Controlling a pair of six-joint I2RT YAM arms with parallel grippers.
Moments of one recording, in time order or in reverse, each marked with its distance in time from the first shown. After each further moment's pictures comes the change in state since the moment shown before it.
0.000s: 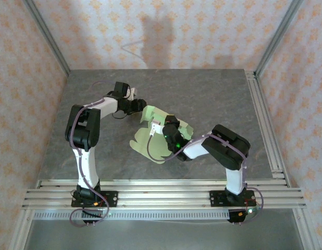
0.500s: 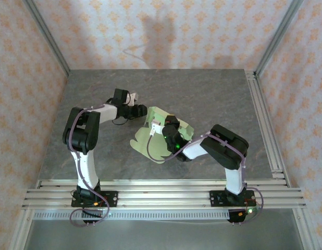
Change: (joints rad) left arm -0.017 -0.071 -0.192 0.194 0.062 -0.005; right arm 0.006 0.012 0.000 0.022 0.037 -0.021
